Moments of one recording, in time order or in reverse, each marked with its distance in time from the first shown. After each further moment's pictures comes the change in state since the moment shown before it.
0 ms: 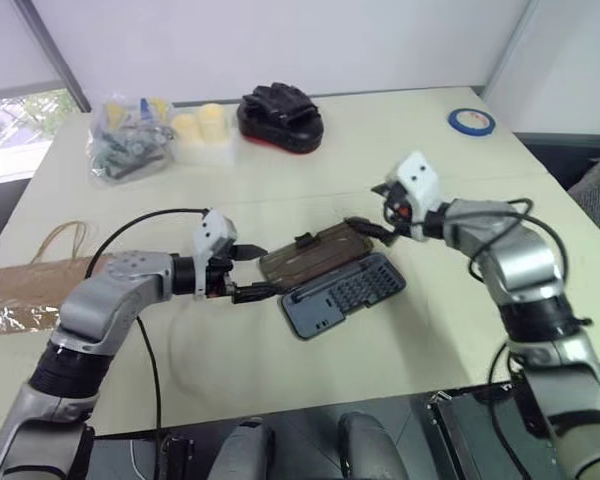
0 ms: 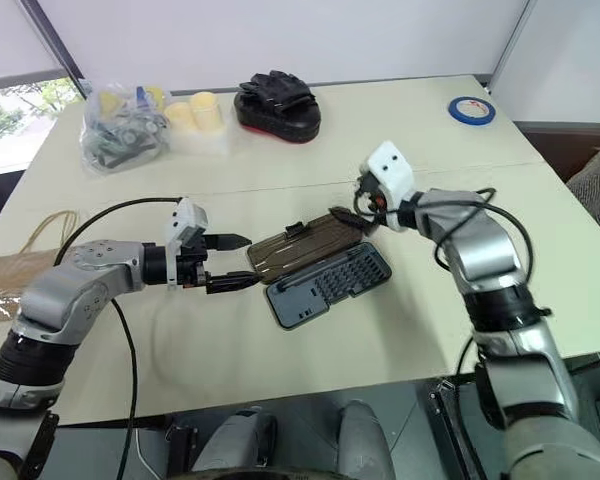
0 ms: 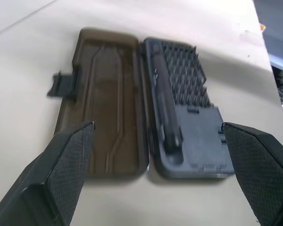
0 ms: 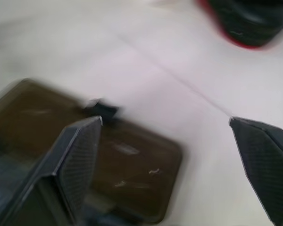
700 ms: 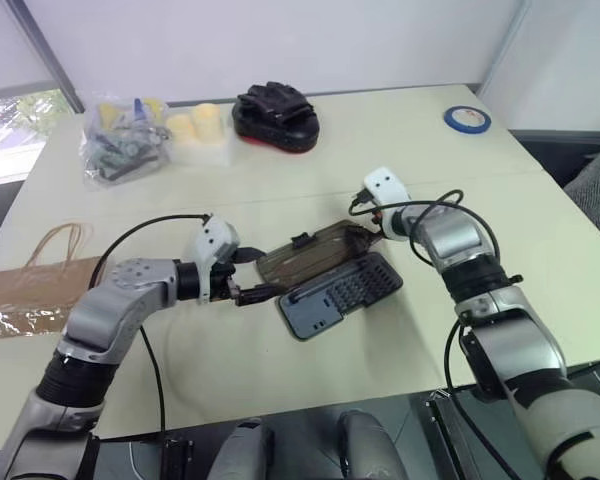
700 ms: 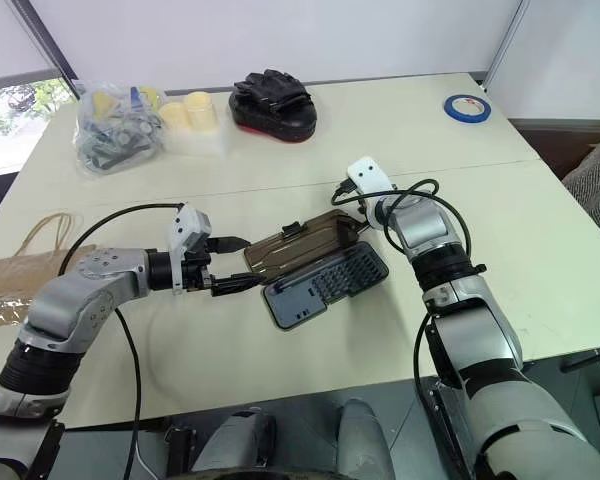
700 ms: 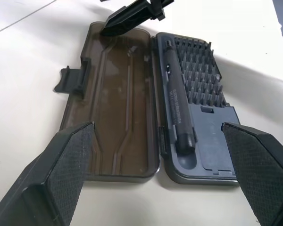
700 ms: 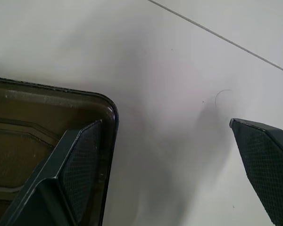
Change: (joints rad) left arm 0.047 -0.023 0.009 -0.023 0.036 -0.004 0.066; right arm -0.167 0.134 0.098 0.456 -0.215 0.016 -0.112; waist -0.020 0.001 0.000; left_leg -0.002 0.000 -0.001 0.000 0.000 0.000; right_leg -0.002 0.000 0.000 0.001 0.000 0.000
